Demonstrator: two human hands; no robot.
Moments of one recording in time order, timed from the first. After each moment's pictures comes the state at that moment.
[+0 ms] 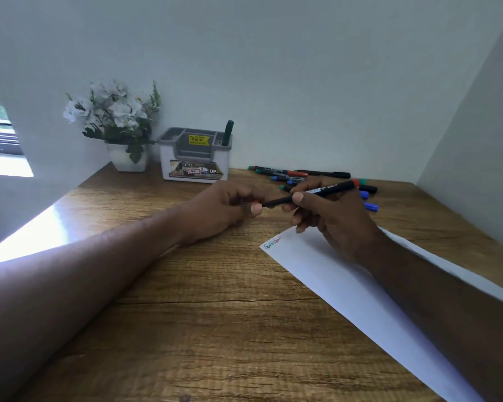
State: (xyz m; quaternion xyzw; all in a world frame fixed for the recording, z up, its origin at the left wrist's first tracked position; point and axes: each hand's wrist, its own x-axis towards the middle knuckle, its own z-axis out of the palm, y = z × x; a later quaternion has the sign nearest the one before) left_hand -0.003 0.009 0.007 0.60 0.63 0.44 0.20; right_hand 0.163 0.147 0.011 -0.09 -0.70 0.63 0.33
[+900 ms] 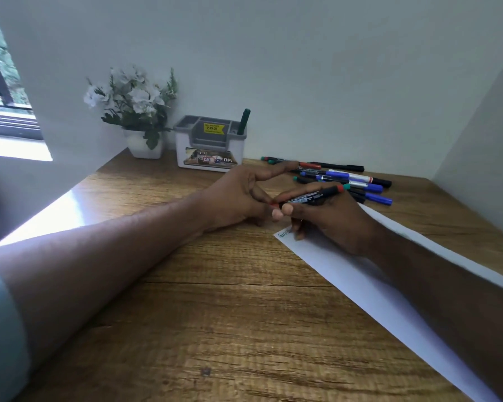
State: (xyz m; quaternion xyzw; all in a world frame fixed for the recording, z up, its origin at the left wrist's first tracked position) left_hand 0.001 0.010 0.005 0.58 0.58 0.50 0.27; right_hand 0.155 0.135 0.002 -0.09 -0.78 0.57 0.22
